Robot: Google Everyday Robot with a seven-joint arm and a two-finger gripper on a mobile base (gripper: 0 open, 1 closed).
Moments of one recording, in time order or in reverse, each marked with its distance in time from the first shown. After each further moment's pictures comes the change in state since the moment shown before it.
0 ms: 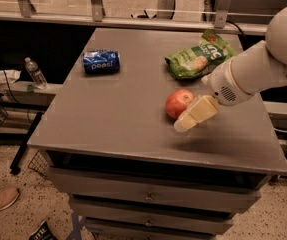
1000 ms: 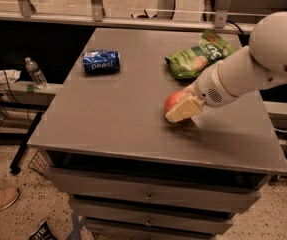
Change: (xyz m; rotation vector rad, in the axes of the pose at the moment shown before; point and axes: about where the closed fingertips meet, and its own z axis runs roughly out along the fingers) arm -0.013 0.003 0.026 -0.027 -0.032 0.007
